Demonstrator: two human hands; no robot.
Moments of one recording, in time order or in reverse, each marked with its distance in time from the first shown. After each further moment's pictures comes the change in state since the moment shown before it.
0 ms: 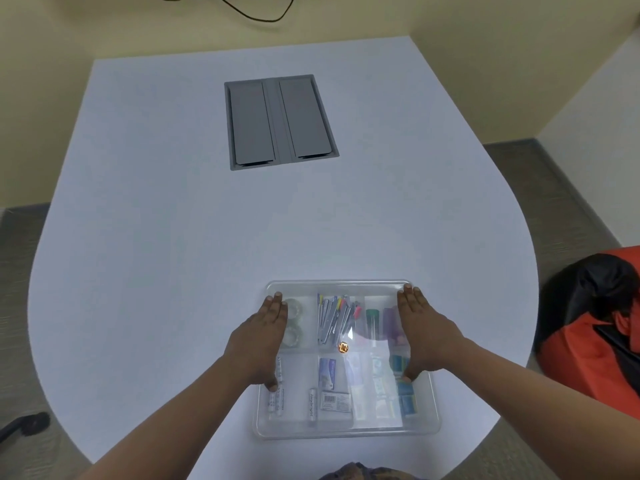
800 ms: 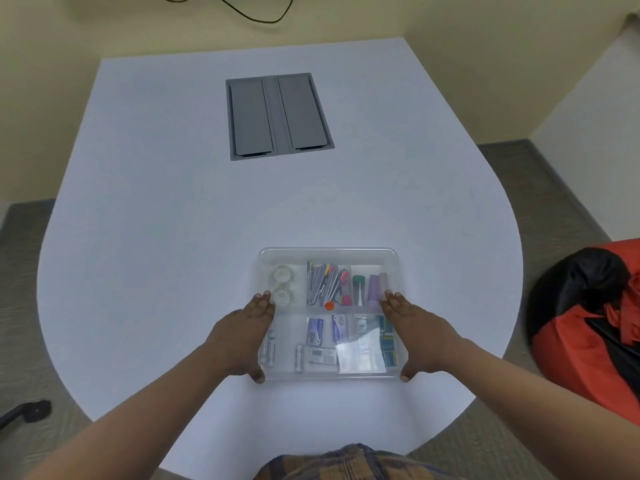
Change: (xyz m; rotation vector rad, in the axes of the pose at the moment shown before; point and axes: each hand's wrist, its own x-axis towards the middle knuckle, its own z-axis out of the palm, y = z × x) left_hand -0.039 -0.003 0.011 0.049 -0.036 0.024; right_hand -0.043 0.001 0.029 -0.033 0.031 -0.188
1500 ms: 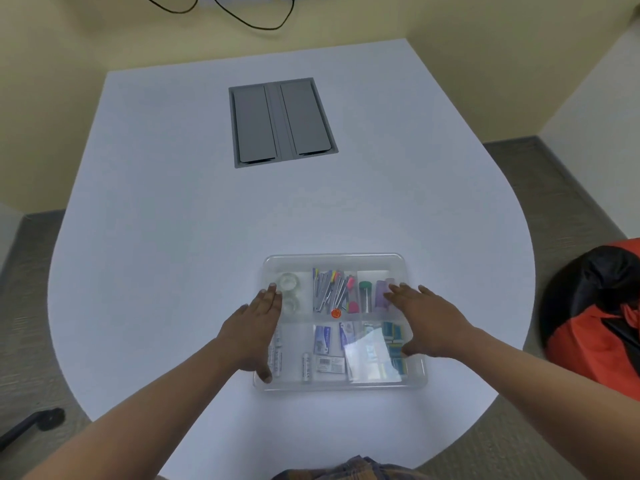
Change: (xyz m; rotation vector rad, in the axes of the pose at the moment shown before) left_hand 0.016 -0.001 -0.011 0.039 0.004 -0.034; right_hand 0.016 0.005 -0.024 0.033 0.154 0.009
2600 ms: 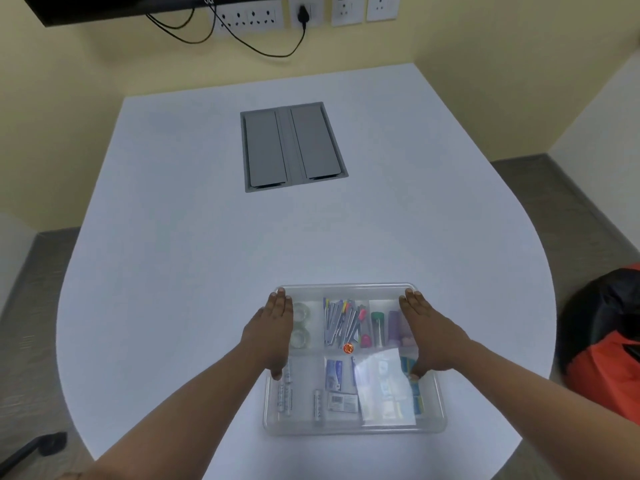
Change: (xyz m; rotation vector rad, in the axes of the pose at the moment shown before) left_hand 0.050 -0.004 -0.028 0.049 -0.029 -0.118; right_hand 0.045 0.009 -0.006 0.042 -0.121 0.098
